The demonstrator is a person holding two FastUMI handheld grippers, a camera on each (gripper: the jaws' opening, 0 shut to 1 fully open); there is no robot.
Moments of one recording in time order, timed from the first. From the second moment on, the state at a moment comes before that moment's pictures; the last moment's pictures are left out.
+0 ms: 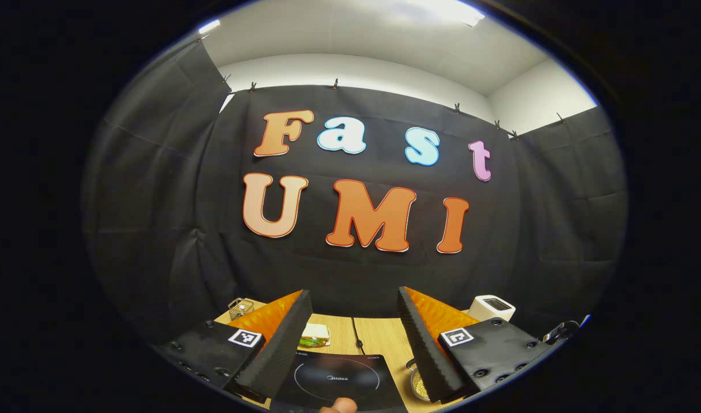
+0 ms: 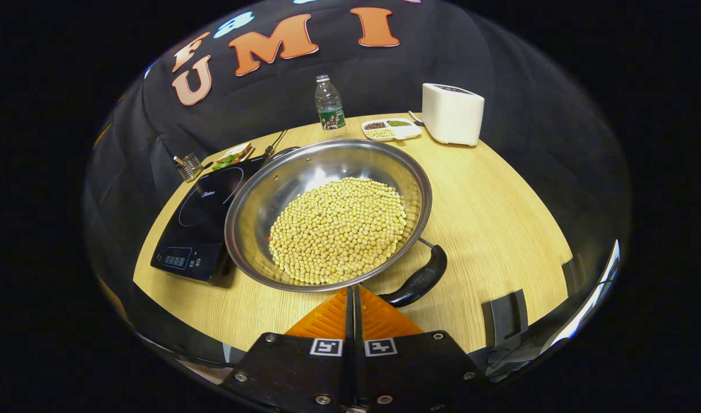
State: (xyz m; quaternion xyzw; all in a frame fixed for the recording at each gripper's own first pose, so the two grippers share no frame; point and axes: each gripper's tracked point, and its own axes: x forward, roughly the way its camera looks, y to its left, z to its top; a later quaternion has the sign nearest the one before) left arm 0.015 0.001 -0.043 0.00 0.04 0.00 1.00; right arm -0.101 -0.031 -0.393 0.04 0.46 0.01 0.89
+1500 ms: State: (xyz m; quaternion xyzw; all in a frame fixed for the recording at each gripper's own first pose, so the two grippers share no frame) left arm 0.050 -0.022 -0.058 0.00 0.05 -0.01 1.00; right arm -0.058 -0.106 -0.395 0.05 0.44 -0.07 0.90
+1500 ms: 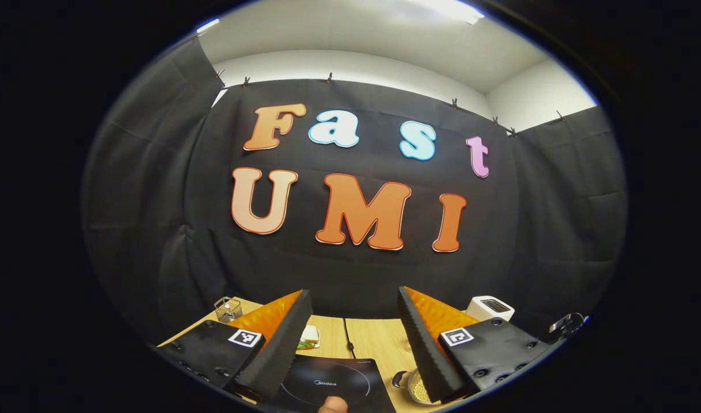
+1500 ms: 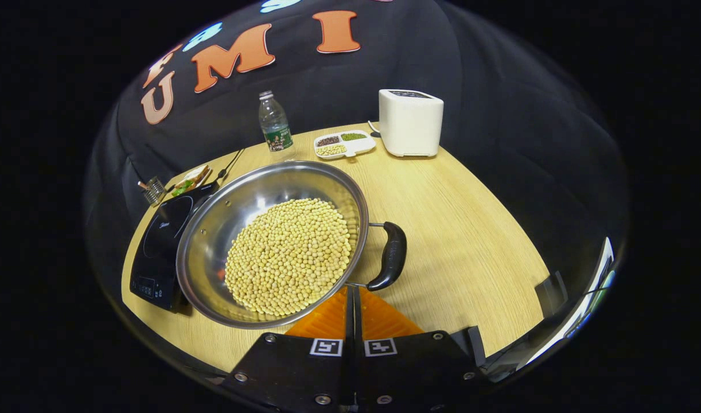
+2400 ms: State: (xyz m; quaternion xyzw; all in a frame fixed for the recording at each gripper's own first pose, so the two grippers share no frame) left arm 0.059 -0.039 -0.063 -0.01 0.05 -0.04 1.00; right arm -0.038 -0.126 -0.396 0.06 0.42 -0.09 0.90
